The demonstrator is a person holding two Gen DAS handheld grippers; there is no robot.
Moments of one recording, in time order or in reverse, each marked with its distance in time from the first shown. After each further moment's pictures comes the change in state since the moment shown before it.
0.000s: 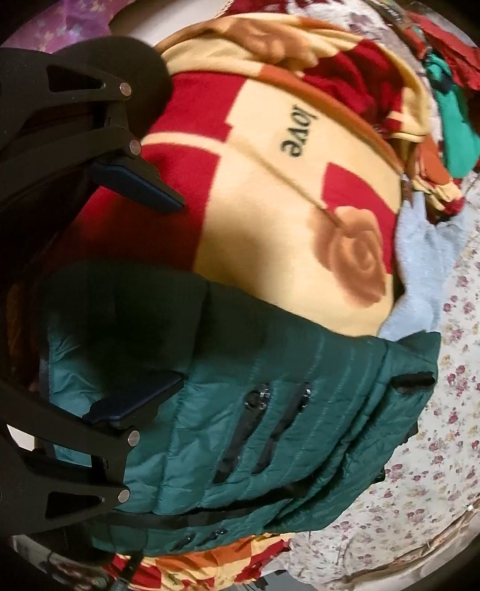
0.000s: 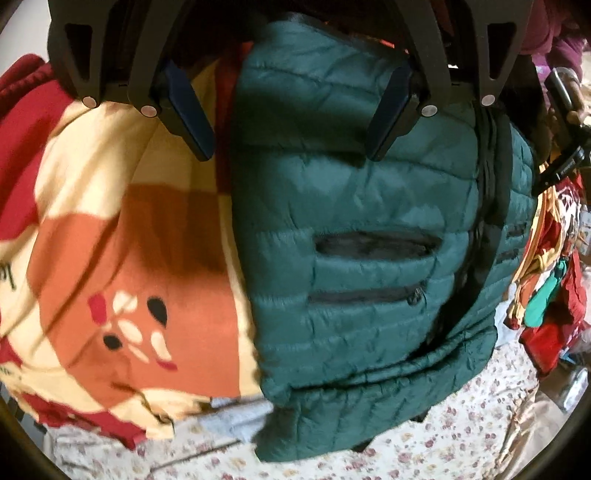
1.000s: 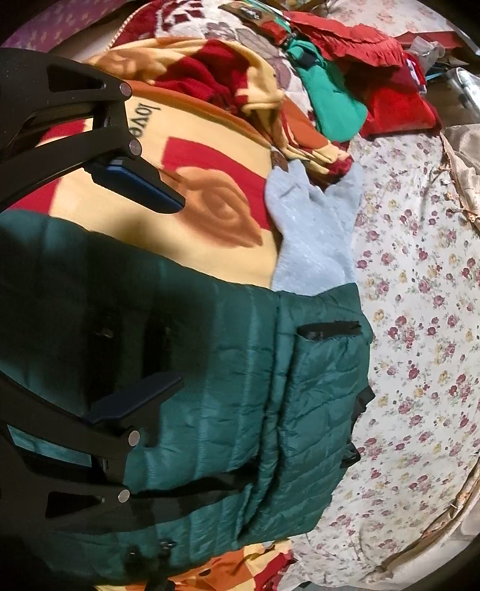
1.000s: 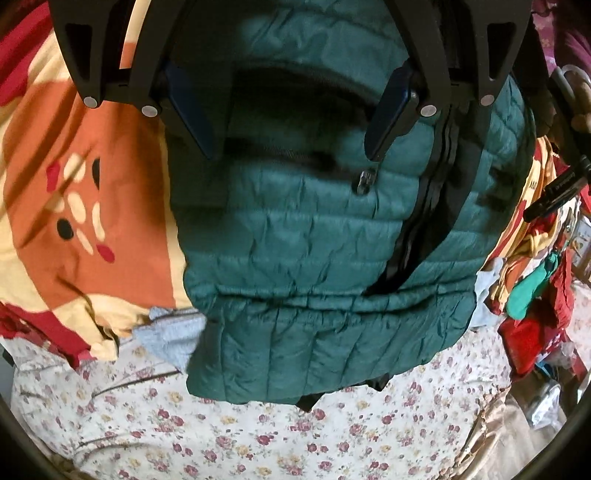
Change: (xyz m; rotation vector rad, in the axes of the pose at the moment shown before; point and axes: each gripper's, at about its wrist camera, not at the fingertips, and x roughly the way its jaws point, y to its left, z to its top) left arm -0.011 -0.084 0.067 0.197 -0.261 0.161; right arm 0.006 0.059 0.071 -0.116 -0.180 0.008
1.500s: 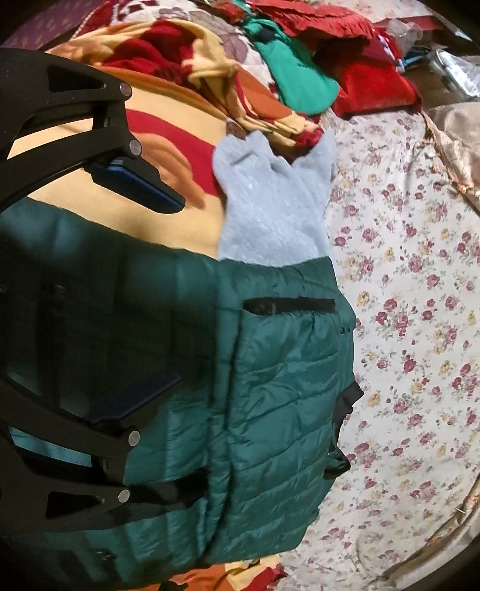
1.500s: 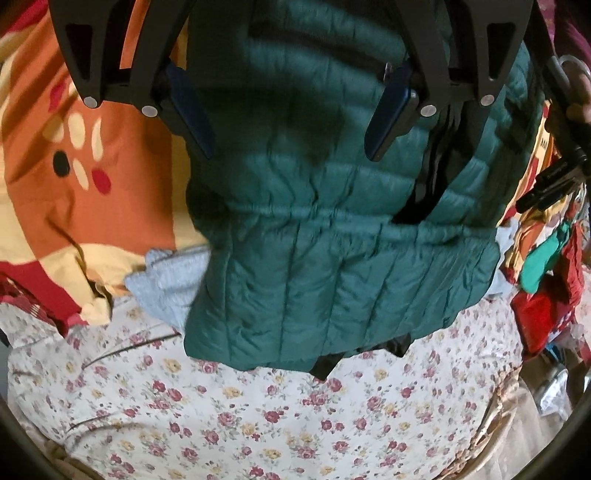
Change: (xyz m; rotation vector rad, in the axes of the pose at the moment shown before) left arm 0.045 -0.031 0.056 0.024 -0.026 0.017; right arm 0.022 -0.014 0.065 -0.002 -0.068 -0.017
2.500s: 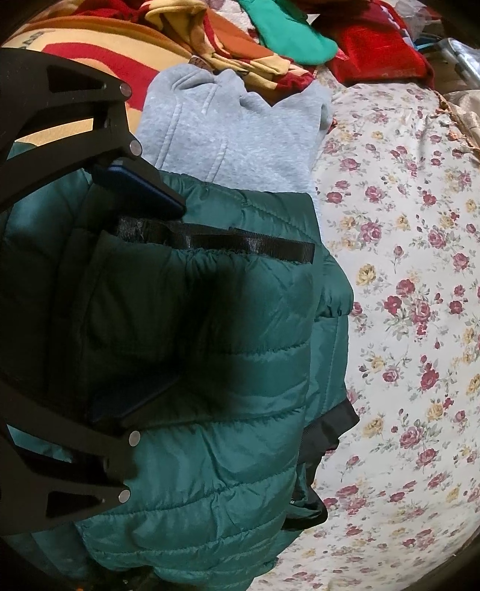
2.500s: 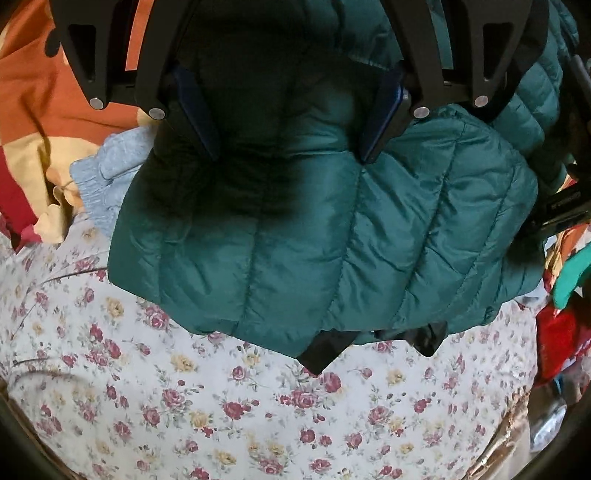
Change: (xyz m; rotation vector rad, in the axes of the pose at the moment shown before) left arm 0.114 -0.044 0.075 -0.069 0.023 0.012; right arm 0.100 0.014 0.089 -0.138 -0.064 -0.090
